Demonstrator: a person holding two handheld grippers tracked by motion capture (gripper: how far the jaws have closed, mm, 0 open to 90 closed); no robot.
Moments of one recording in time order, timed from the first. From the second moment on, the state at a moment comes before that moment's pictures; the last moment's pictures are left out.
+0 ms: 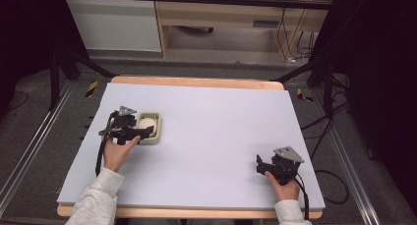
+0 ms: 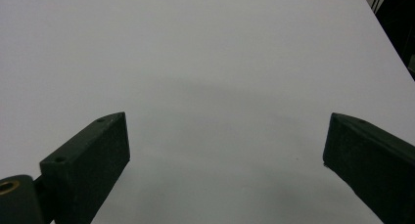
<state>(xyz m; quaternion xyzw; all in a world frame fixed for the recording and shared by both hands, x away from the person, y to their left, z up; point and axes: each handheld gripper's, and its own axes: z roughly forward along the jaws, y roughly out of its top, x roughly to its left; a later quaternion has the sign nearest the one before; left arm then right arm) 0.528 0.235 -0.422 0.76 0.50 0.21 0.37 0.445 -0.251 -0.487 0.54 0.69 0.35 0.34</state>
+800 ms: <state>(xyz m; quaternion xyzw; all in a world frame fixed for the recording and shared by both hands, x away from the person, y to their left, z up) 0.465 0.274 -0.451 0.74 0.50 0.24 0.38 0.446 -0.252 -0.486 0.55 0.68 0.35 0.33</state>
